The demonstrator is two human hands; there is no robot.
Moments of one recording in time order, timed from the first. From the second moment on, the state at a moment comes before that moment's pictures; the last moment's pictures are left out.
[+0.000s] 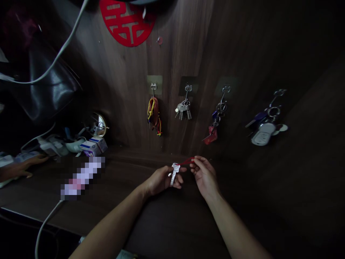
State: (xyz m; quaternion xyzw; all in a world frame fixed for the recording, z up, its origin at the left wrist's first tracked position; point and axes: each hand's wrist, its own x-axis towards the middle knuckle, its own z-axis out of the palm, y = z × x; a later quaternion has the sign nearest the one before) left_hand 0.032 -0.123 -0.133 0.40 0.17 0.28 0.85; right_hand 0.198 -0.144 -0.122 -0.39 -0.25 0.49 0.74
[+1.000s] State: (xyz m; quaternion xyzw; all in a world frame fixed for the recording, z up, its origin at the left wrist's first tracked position) left_hand 0.030 -0.124 -0.123 0.36 0.10 0.34 0.86; right_hand 0.189 -0.144 -0.133 -0.42 -0.26 0.52 0.69
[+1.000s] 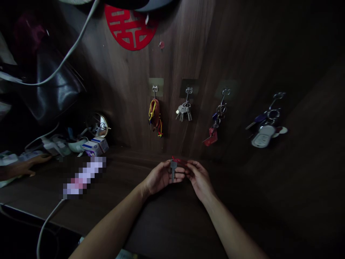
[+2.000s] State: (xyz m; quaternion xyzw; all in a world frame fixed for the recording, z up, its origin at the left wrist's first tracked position) left_hand 0.013 -0.107 -0.081 0.43 0.17 0.58 0.68; right_hand 0.183 -0.133 -0.155 -0.51 -0.46 0.43 0.58
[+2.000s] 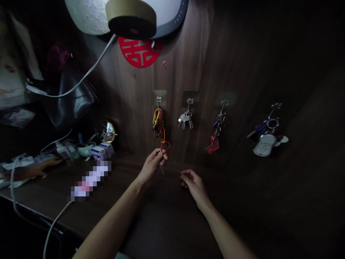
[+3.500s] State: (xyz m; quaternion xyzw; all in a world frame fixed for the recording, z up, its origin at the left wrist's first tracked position) left_hand 0.002 -0.058 -0.062 0.34 0.25 0.65 0.63; right_hand 0.182 -0.136 -0.148 -0.52 -0.53 0.41 0.54
